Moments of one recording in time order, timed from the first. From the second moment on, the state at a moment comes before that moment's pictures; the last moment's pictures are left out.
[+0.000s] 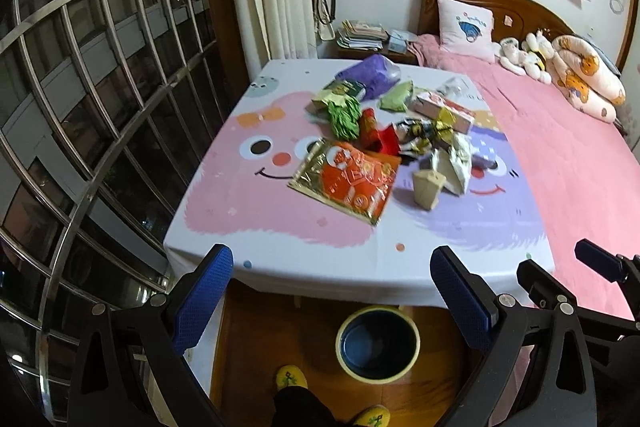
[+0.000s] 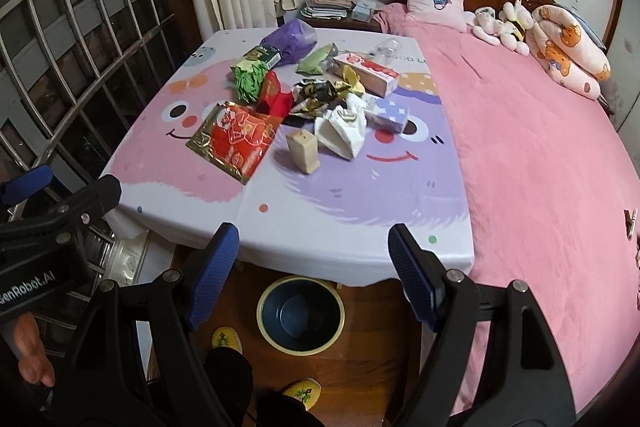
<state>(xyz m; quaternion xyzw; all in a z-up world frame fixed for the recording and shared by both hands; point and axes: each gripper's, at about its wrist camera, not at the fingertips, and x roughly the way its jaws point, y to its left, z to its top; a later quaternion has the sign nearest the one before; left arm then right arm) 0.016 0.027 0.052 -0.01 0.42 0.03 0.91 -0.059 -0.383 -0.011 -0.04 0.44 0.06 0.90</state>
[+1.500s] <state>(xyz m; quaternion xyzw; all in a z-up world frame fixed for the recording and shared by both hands) 0.392 0.051 -0.149 0.14 0.61 -0.34 0.70 0.198 -0.325 -0.186 -0.05 0.54 0.00 0.84</state>
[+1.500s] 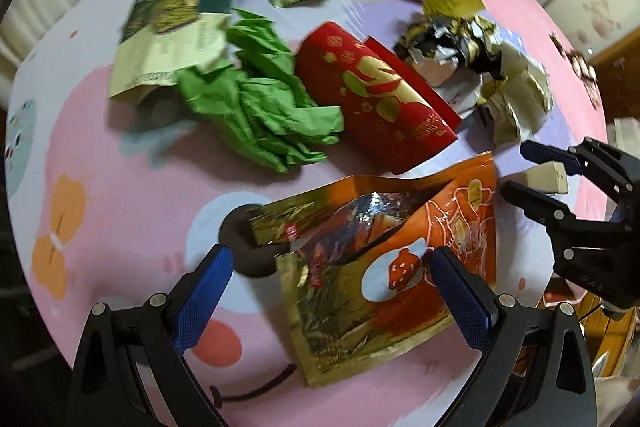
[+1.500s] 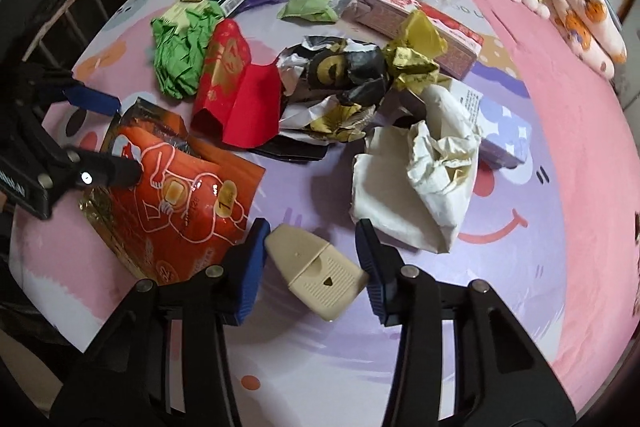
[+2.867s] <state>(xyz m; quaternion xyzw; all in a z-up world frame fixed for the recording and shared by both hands) 0.214 -0.185 -0.132 0.21 0.51 -0.28 0.78 0.150 -0.340 -0.170 0.08 0.52 0.03 0.85</state>
